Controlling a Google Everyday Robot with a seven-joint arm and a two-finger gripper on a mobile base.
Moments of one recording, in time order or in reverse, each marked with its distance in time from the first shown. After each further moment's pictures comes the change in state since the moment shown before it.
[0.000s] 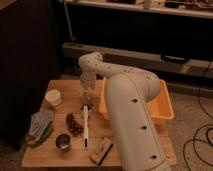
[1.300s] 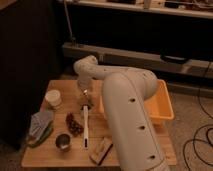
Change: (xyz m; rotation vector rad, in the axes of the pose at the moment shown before) arm -0.002 0.019 0.014 0.068 -0.011 0.053
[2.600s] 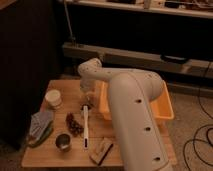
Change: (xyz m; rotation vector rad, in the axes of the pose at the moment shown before) arm 0.006 -0.016 0.008 -0.017 -0.046 0.012
